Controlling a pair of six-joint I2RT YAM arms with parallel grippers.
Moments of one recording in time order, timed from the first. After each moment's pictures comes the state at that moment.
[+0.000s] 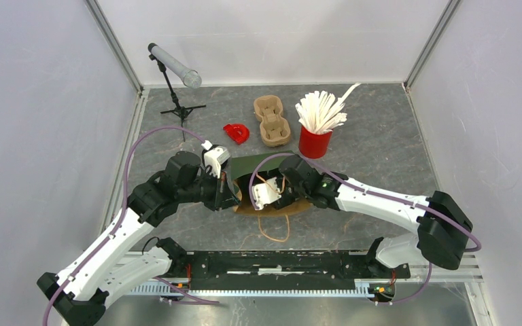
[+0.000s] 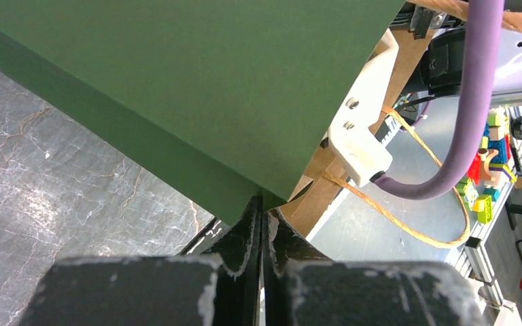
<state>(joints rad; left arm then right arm) -0.65 0.80 0.89 -0.75 0.40 -0.40 0.97 1.38 0.90 -0.30 0.09 -1.08</state>
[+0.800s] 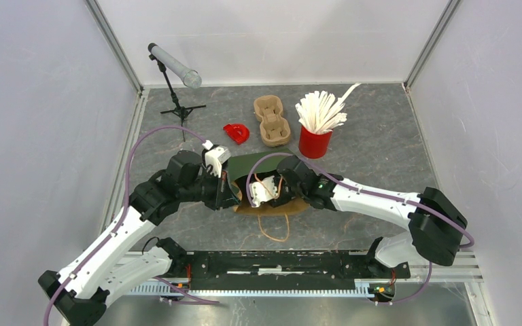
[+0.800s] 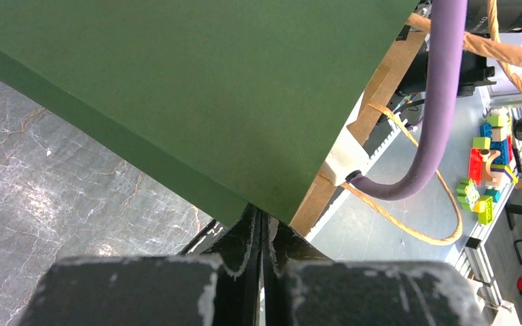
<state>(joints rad) -0.65 0.81 0.89 -0.76 0.40 -0.41 0.96 1.42 0.87 -0.19 0.12 -1.06</state>
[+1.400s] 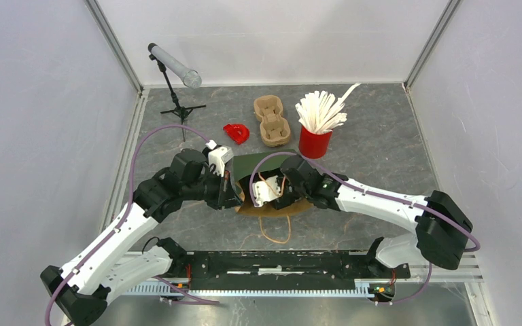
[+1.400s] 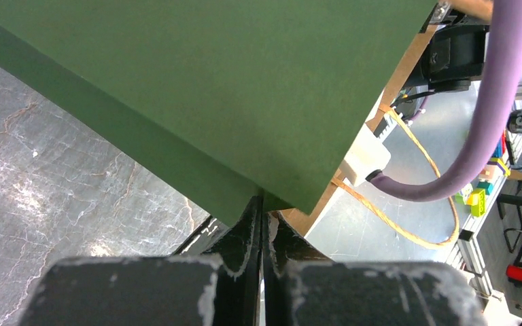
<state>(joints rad) -0.65 0.85 0.89 -0.75 0.42 -0.41 0.95 1.39 0.87 -0.23 0.10 -1.03</state>
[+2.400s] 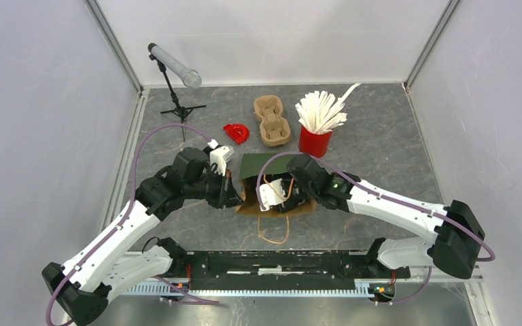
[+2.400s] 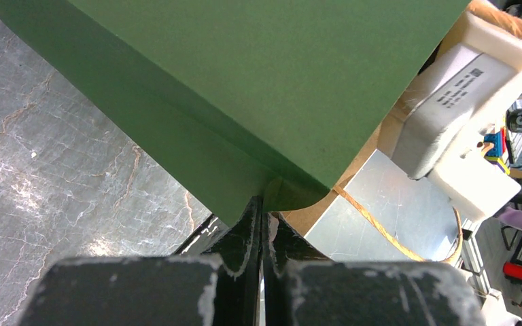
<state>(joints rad) -0.65 0.87 0.89 -0.74 0.42 -0.41 0.95 1.29 0.90 -0.40 -0.05 -1.00</state>
